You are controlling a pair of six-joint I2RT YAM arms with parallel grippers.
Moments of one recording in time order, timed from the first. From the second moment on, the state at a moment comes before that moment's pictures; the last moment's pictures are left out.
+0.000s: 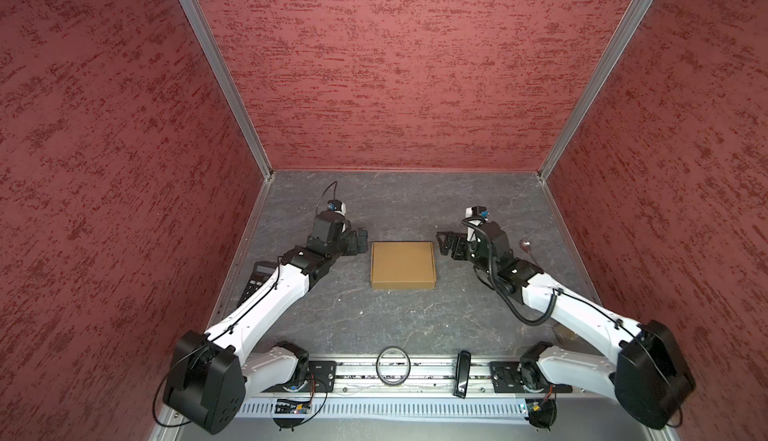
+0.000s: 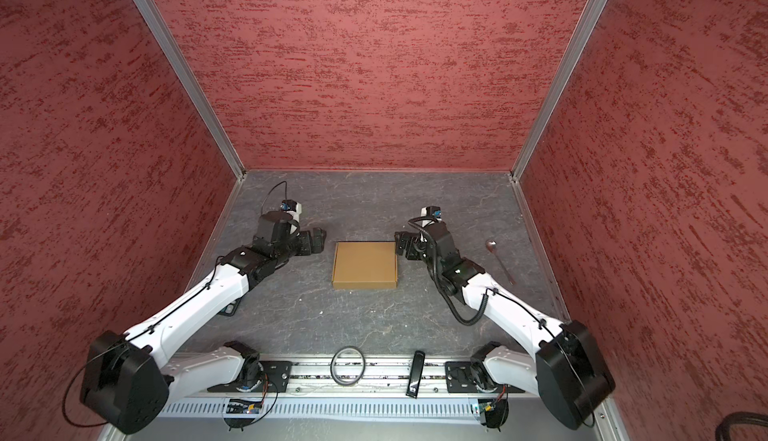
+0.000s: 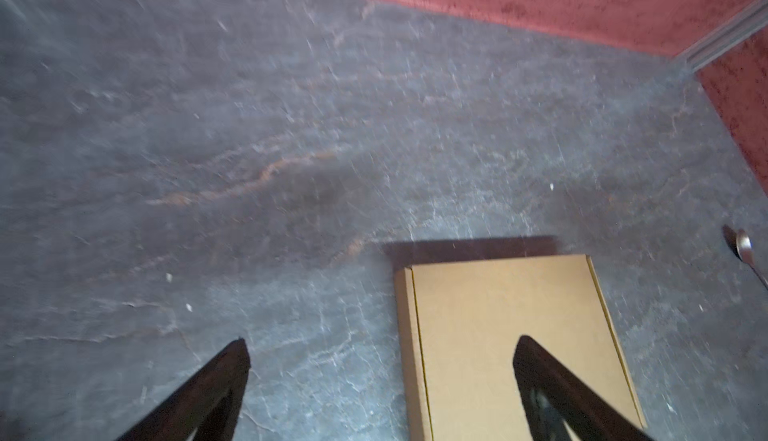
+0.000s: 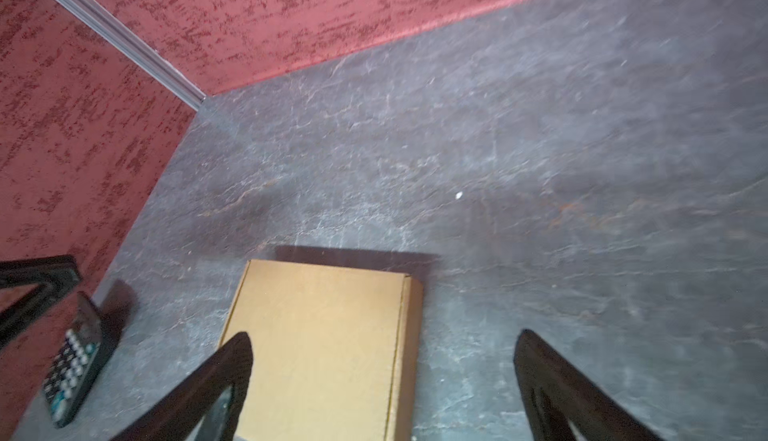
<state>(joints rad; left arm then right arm) -0.38 1.13 0.80 -0.31 -0.12 -0.36 0.54 1.14 0.67 -0.01 0.12 0.51</state>
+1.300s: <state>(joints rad) 0.01 1.45 0.31 0.88 -0.08 -0.12 0.20 0.96 0.25 0.50 0.53 0.12</state>
